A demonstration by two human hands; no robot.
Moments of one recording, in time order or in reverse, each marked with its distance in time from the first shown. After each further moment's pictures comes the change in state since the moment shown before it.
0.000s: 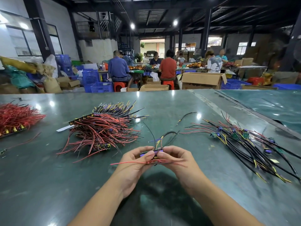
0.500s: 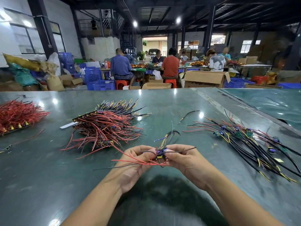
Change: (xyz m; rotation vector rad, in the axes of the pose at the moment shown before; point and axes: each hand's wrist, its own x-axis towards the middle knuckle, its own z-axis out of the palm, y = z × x) left_hand -0.004 0.009 -0.007 -0.014 -0.137 0.004; right_hand -0.003 -0.016 -0.012 0.043 -0.187 0.123
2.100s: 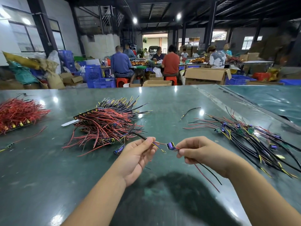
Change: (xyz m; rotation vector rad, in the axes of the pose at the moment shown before) left_hand 0.002 0.013 0.015 -0.172 0.204 -0.128; right_hand -0.009 -0.039 -0.029 -0.564 -0.036 0.135
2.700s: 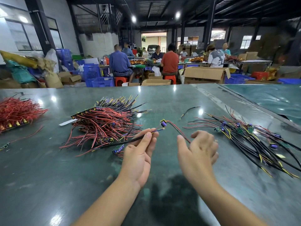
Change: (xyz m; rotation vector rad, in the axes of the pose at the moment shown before) left_hand 0.004 -0.019 0.018 -0.245 0.023 0.327; right_hand 0.008 0.004 0.064 -0.463 0.970 -0.082
